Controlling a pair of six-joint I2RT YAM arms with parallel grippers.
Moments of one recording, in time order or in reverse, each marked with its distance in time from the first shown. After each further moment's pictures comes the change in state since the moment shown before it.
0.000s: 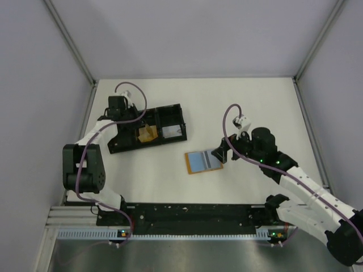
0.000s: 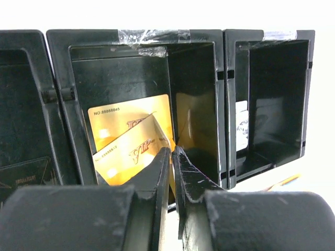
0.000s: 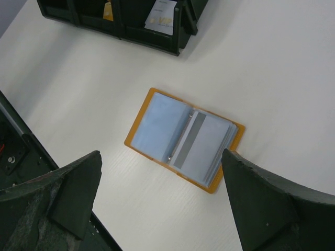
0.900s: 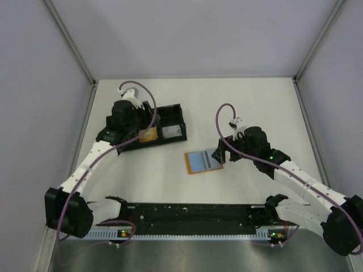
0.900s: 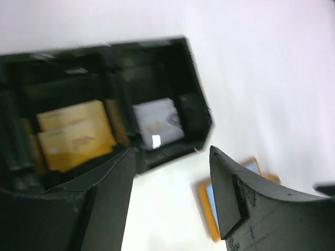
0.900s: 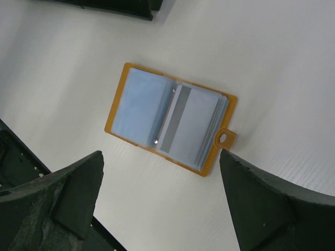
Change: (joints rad) left arm -0.193 -0.370 -0.076 0.010 -0.209 -0.034; right arm 0.000 0.101 0.002 -0.041 0.046 0.027
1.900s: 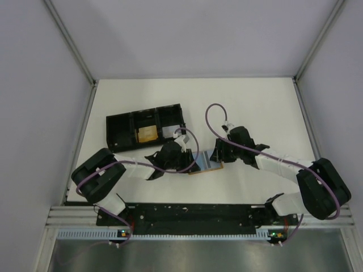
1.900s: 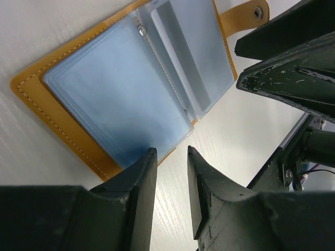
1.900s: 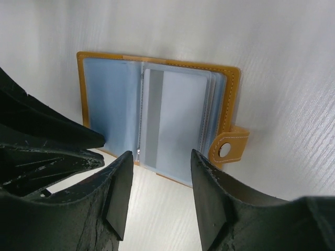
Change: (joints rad) left arm -0.599 0.359 -0.425 0.627 0.154 -0.345; right arm 0.001 0.368 0.000 0.124 -0.008 0.208
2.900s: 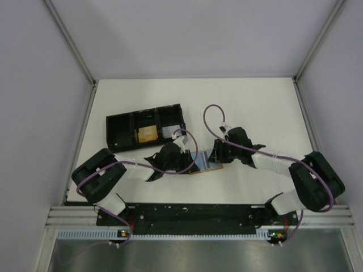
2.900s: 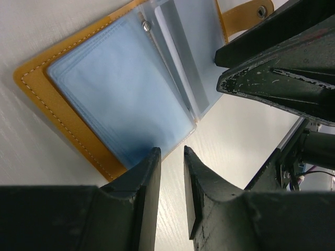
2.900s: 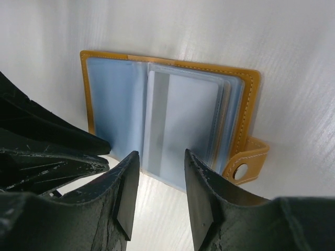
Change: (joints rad) left arm -0.002 0.002 -0.030 0.053 -0.008 -0.033; right arm 0.000 0.085 -0.010 0.084 -0.055 0.038
